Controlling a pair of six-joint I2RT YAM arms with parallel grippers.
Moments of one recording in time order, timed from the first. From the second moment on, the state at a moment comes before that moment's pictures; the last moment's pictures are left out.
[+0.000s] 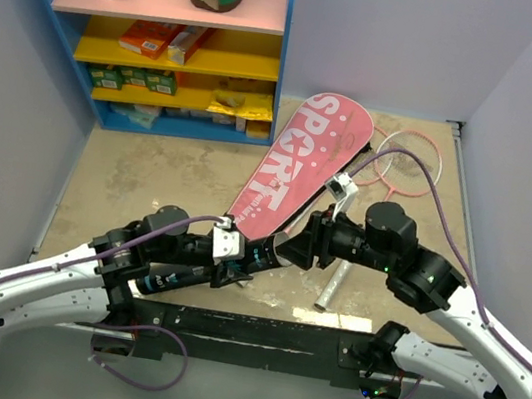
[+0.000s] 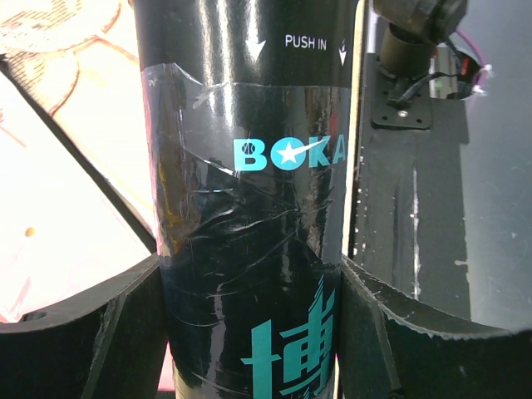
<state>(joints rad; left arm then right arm) -1.00 0.74 0.59 -0.15 0.34 0.19 0.90 0.84 0.97 -0.48 -0.32 0.62</state>
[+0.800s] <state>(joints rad) -1.00 0.75 0.61 -0.15 0.29 0.18 0.34 1.29 1.17 -0.56 0.07 0.63</state>
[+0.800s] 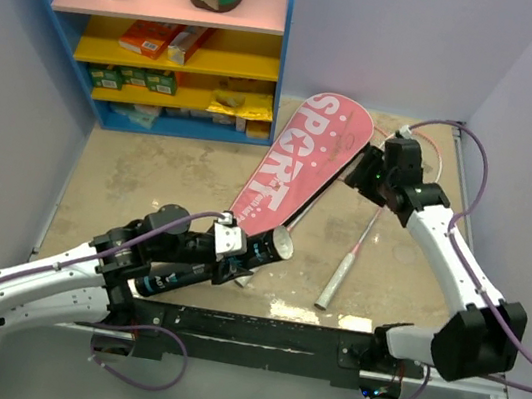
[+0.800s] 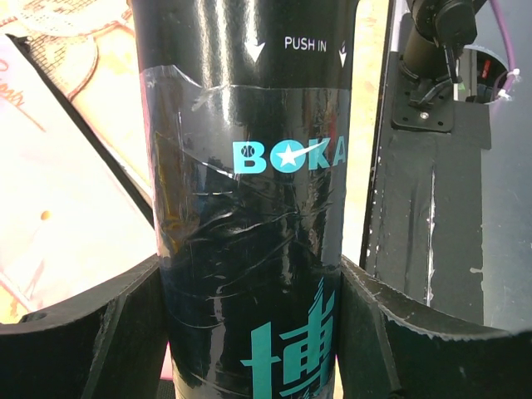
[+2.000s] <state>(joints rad) -1.00 0.76 0.68 -0.24 0.23 0.11 -0.11 1.47 0.84 -0.46 0.27 0.79</state>
